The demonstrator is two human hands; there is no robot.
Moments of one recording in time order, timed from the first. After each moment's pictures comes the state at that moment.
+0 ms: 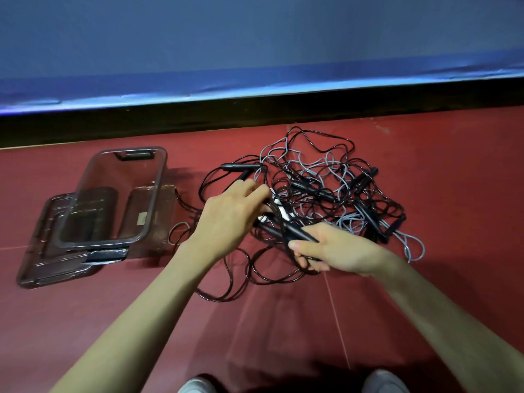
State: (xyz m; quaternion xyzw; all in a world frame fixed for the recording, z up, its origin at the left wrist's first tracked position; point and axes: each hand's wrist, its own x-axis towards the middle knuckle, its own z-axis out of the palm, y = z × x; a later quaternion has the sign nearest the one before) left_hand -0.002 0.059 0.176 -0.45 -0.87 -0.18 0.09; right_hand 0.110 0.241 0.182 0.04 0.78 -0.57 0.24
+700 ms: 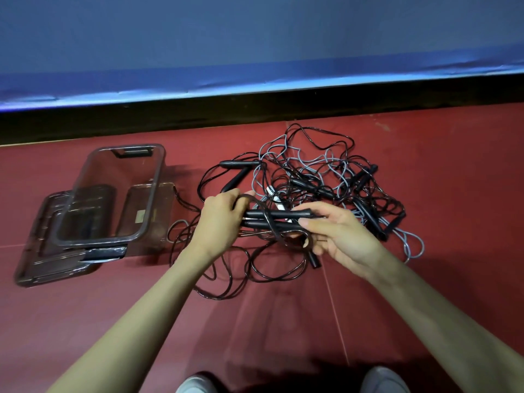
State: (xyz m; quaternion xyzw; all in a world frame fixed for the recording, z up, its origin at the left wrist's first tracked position) left_hand 0.000 0.061 0.163 -0.19 -0.89 -0.42 -0.07; right_hand 0.109 0.244 0.163 0.17 0.59 -0.79 0.07
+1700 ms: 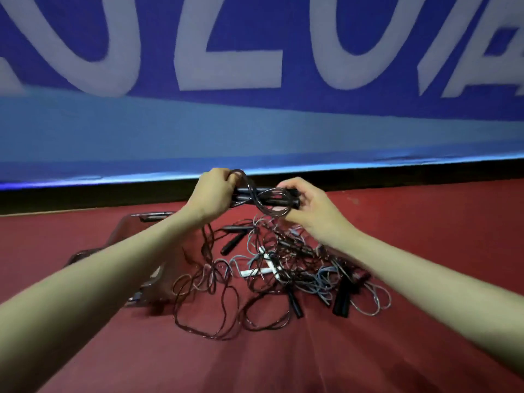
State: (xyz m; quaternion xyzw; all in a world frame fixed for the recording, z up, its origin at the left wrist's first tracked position) left_hand 0.000 0.071 0.343 -0.22 -0.90 -0.37 0.03; right_hand 0.110 0.241 0.317 -0.06 0.79 -0.60 -0.12
